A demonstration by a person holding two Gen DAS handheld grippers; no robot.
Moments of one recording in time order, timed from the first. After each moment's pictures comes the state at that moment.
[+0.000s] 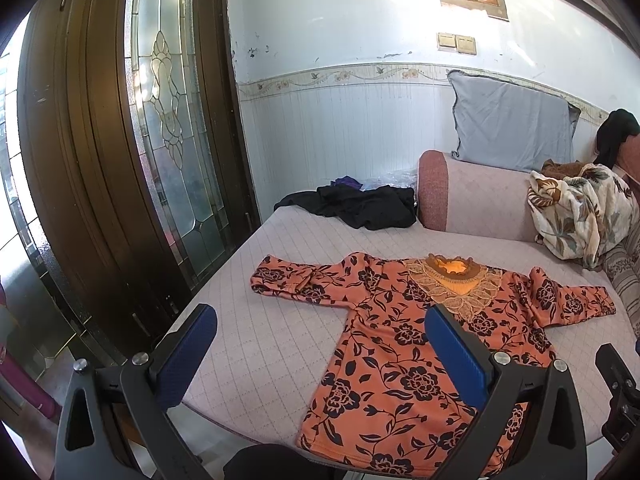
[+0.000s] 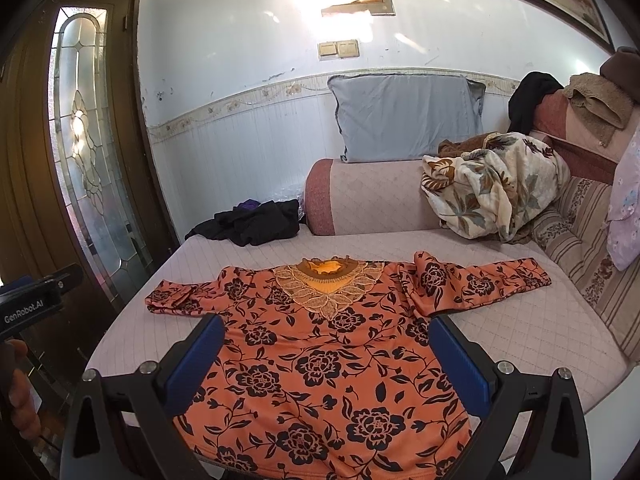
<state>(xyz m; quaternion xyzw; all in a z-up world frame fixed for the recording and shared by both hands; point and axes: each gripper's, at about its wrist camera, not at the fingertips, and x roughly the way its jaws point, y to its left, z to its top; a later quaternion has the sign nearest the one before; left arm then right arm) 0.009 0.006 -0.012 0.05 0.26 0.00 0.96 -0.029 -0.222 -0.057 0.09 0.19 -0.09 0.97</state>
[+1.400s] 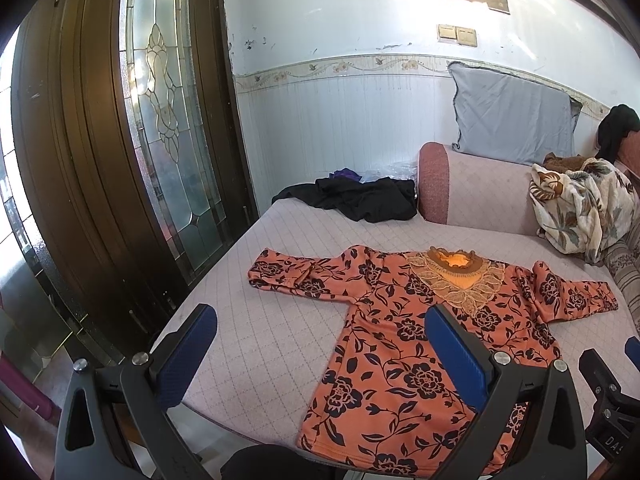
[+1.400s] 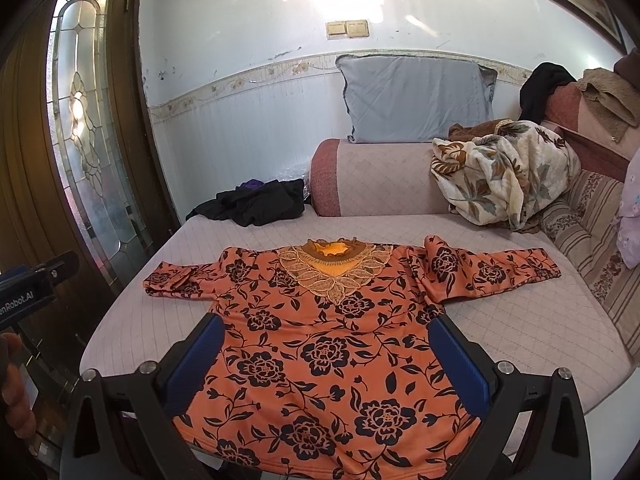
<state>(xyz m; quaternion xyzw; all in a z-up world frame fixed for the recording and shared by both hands) 0.022 0.007 -0.022 0.05 0.28 0.00 0.96 -0.008 -0.215 -0.070 0.09 0.22 -0.08 0.97</state>
